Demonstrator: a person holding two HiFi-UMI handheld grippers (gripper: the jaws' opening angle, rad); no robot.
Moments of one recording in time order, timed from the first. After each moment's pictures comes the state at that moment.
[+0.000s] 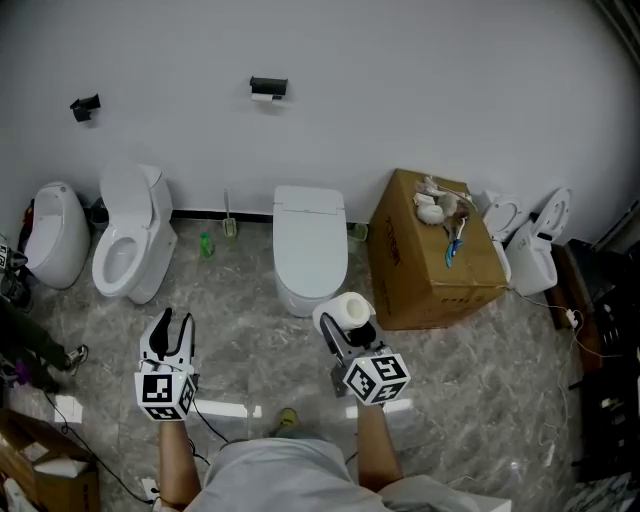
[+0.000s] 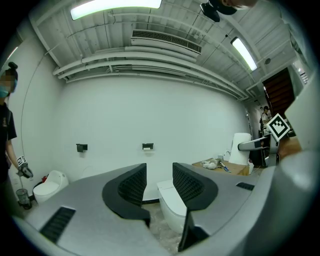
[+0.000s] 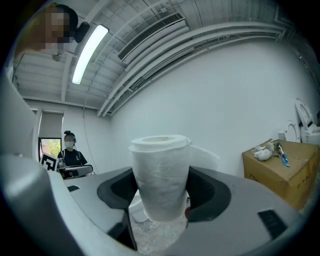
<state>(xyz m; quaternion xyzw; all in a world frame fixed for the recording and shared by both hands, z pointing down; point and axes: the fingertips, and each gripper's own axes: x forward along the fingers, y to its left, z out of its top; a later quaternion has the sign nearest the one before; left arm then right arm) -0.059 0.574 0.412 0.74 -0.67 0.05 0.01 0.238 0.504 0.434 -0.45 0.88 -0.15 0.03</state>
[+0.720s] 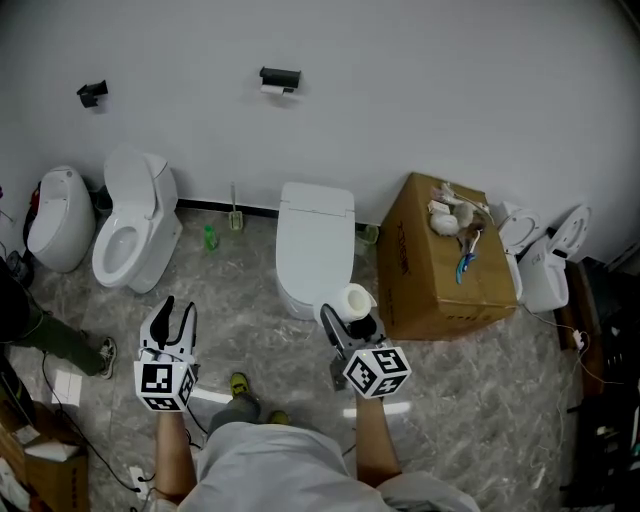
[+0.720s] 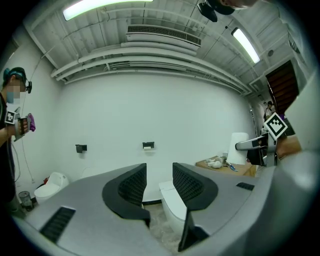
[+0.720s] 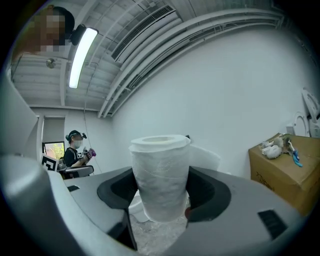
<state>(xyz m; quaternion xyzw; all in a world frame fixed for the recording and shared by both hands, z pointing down) -0.027 0.492 0.419 0.72 -0.69 0.06 0.01 0.256 0.405 0.446 -0.42 0.89 -0.17 0.03</state>
